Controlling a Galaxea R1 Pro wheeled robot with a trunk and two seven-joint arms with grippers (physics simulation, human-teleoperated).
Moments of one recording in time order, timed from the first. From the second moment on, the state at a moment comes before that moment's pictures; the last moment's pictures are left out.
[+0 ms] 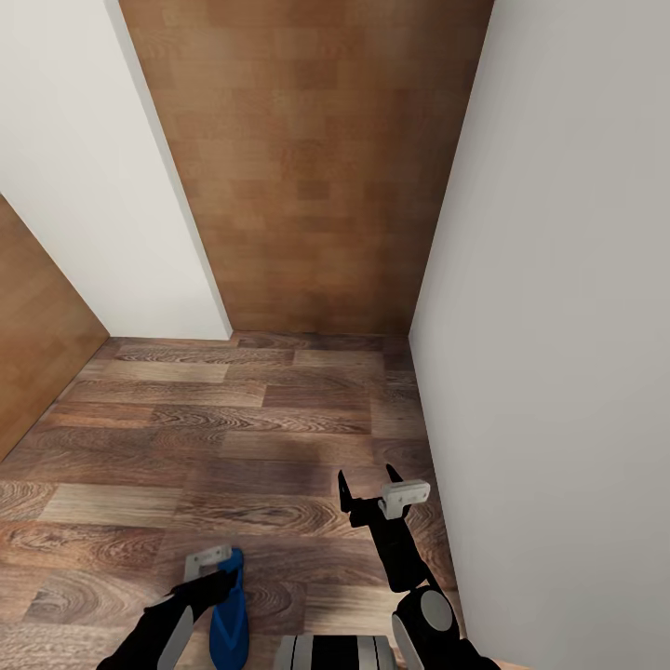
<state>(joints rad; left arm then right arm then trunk) -0.42 -0.02 0.24 -0.57 0.03 0.20 -0.03 -0.19 0.12 0.36 -1.30 -0.07 -0.21 -0.09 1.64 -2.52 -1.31</state>
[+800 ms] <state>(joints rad) -0.42 -0.02 0.24 -0.56 0.02 0.20 -0.03 -0.19 0.12 0.36 -1.30 -0.07 -0.21 -0.09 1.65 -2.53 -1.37</state>
